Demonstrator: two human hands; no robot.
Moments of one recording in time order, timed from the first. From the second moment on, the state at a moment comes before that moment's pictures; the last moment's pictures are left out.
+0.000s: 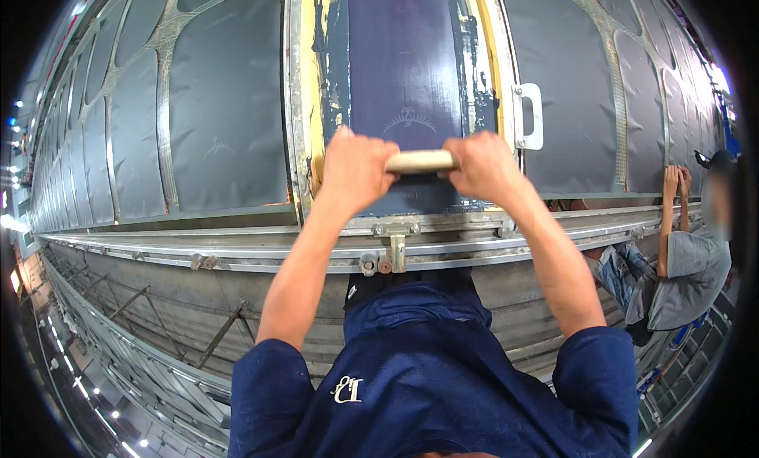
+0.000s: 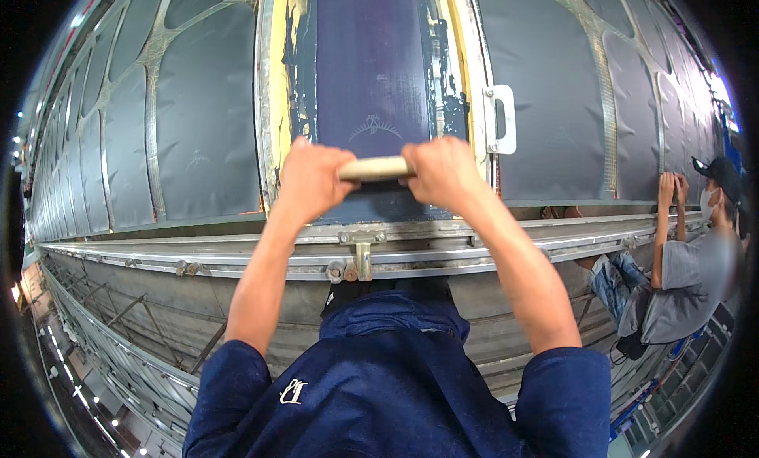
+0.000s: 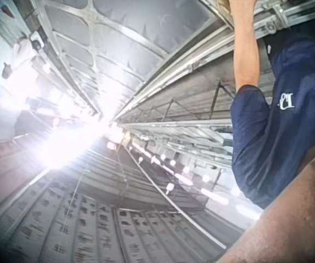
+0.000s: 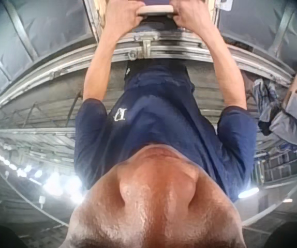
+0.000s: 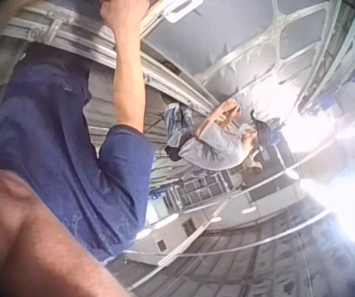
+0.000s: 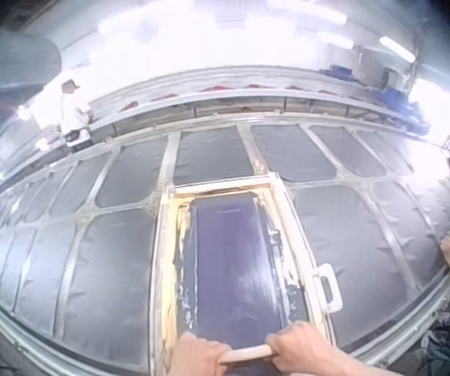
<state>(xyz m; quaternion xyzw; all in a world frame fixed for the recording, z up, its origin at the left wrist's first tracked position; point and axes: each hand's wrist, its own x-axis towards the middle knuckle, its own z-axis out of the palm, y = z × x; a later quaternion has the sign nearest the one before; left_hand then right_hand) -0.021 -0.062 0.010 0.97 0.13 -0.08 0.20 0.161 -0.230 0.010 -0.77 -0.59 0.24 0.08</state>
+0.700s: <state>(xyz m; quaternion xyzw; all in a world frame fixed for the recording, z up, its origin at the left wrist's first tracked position) 0.236 0.213 0.015 0.97 0.14 -0.03 0.18 0.434 0.043 0.016 -0.76 -0.57 0.30 0.10</state>
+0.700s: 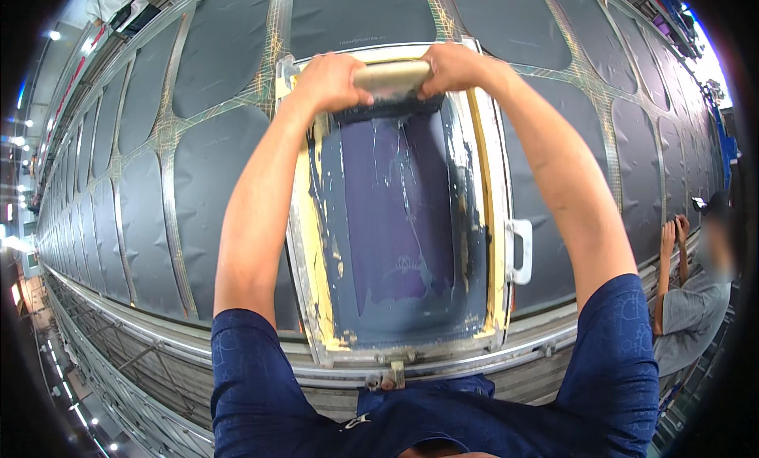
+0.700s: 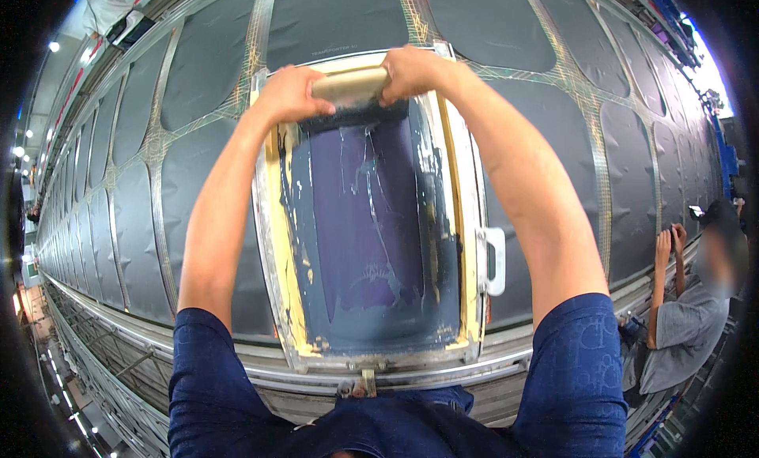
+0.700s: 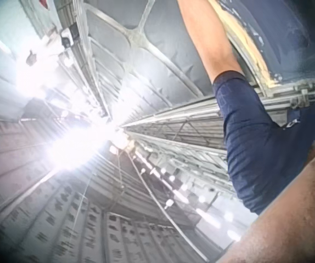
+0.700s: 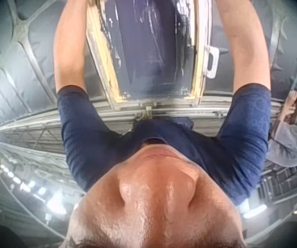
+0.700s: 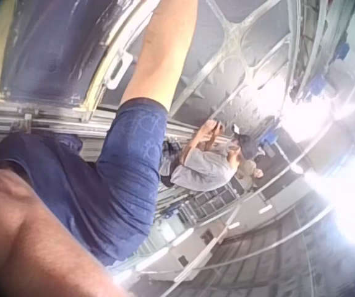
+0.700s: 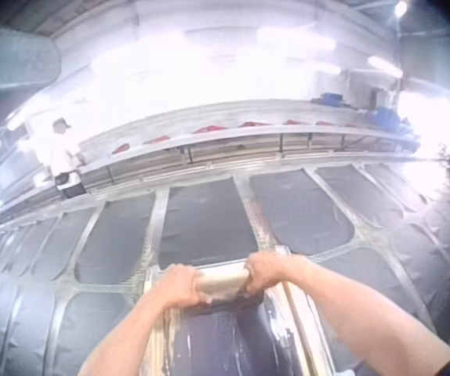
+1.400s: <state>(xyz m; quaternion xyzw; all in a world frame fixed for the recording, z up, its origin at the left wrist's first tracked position) 0.215 0.192 -0.005 0.98 0.15 0.01 0.12 0.412 0.022 -0.005 -0.74 -0.62 0.24 0.14</state>
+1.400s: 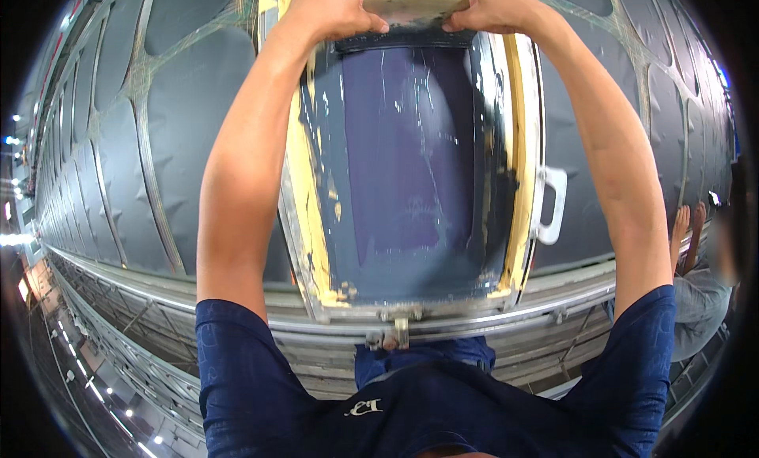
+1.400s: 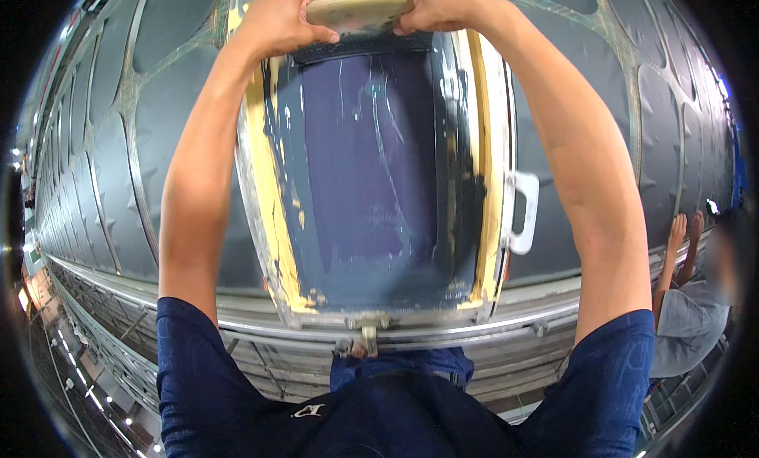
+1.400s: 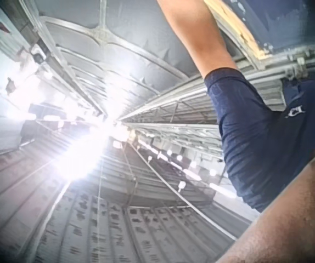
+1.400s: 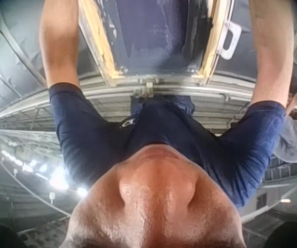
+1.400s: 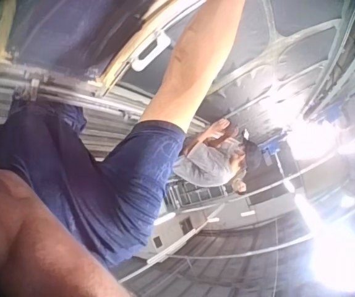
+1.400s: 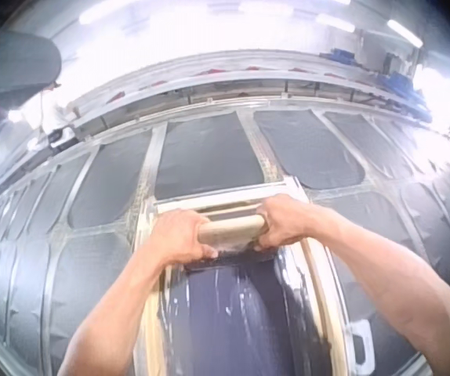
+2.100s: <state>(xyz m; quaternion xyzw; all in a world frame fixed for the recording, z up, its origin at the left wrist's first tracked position) -0.039 -0.085 0.026 0.98 0.12 0.06 0.15 0.257 -0.250 -0.002 -0.89 -0.34 0.00 0.30</state>
